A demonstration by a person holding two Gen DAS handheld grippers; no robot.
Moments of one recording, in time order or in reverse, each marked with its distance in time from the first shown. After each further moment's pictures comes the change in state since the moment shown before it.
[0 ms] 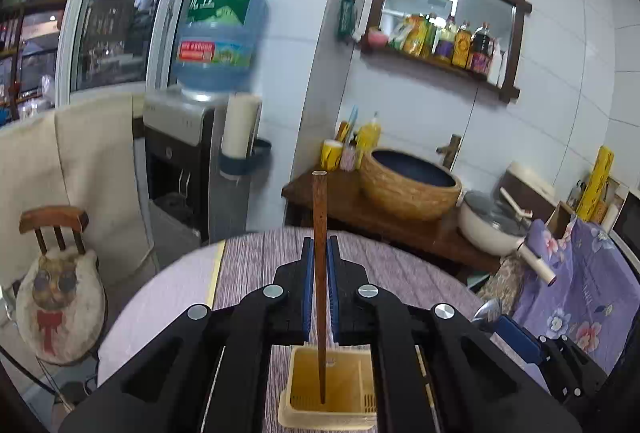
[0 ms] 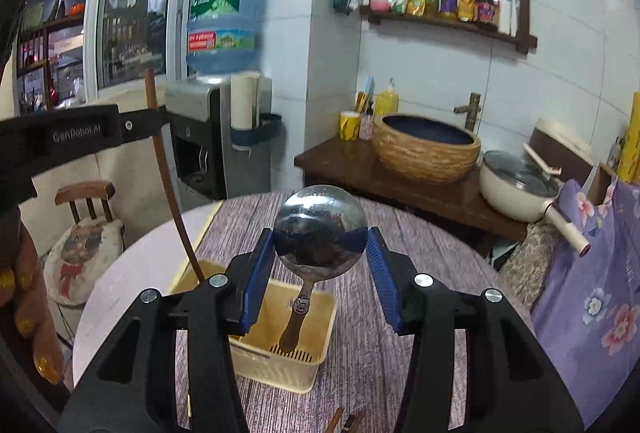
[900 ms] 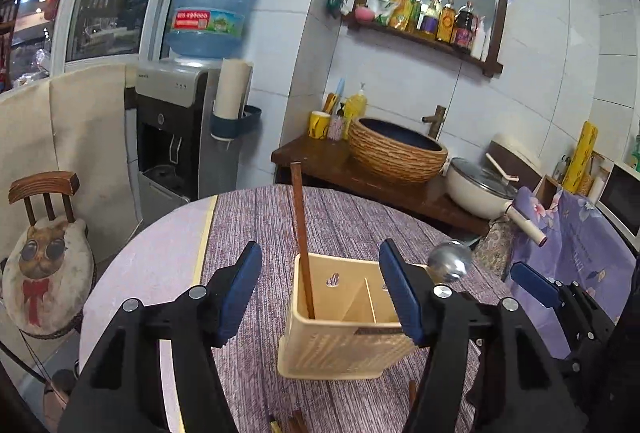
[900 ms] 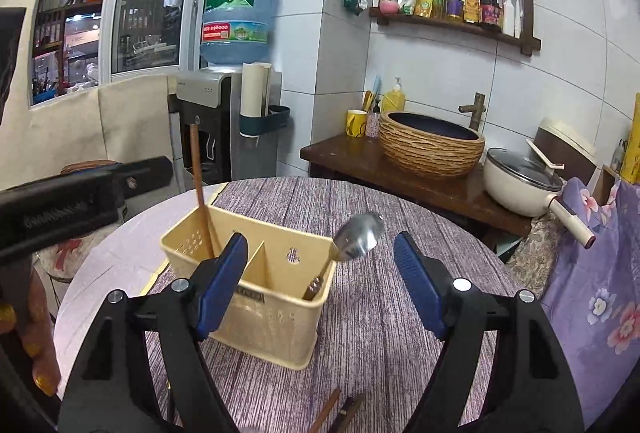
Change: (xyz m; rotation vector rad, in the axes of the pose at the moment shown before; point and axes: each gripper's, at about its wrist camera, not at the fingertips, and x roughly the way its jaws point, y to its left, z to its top) left arm -0.024 0.015 -0.070 0.026 0.031 -0.064; right arm -0.017 -0.001 -0.064 -0.036 -0.056 0.014
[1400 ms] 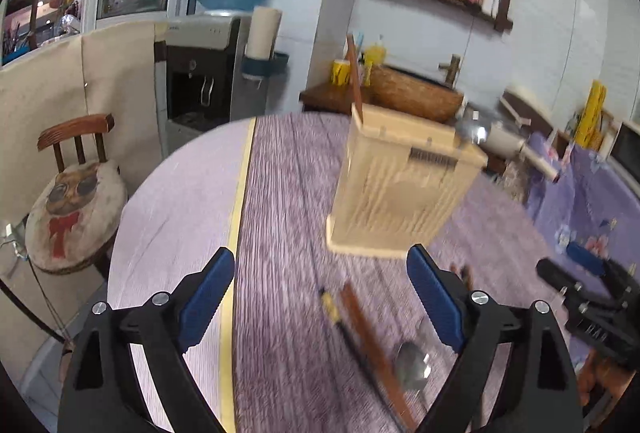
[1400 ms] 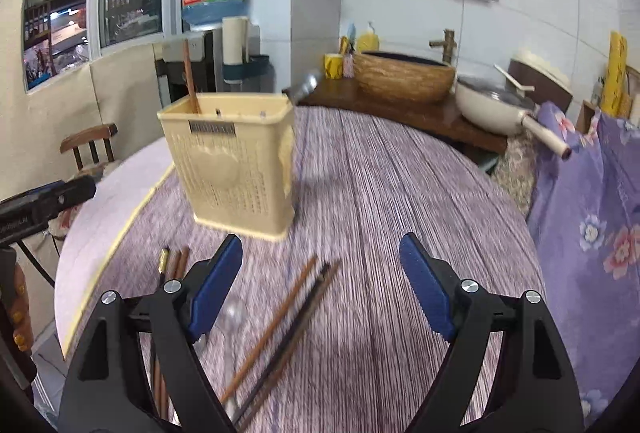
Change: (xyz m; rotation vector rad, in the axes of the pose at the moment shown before) left arm -0.037 0.032 -0.102 0.022 0.161 0.072; right arm -0.058 -0.031 -0.103 0.093 0.173 -0.035
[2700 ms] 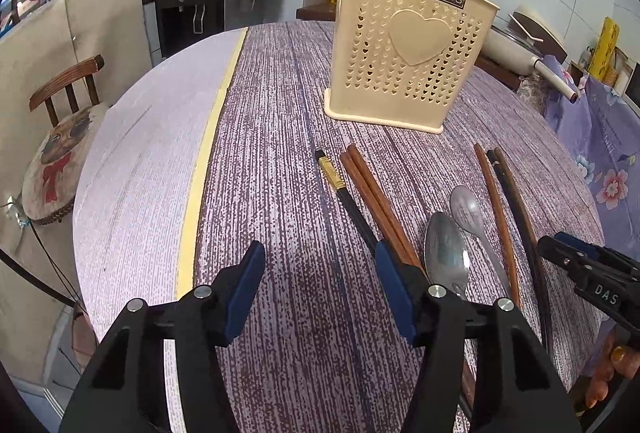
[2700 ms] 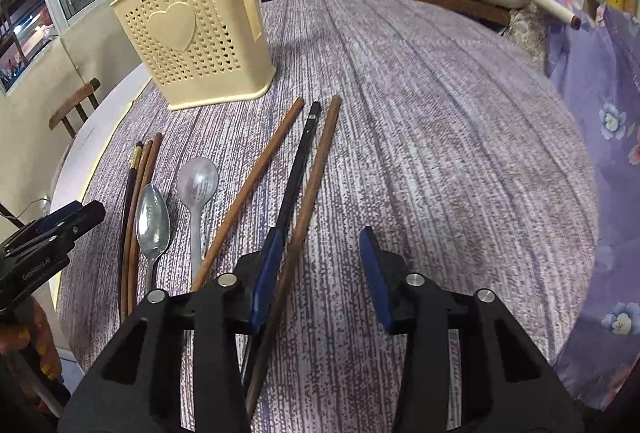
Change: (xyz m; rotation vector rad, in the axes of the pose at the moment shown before) left arm 0.034 -0.007 -0.072 0.048 0.228 0.037; right arm 0.050 -0.012 -0.083 0.168 0.332 0.051
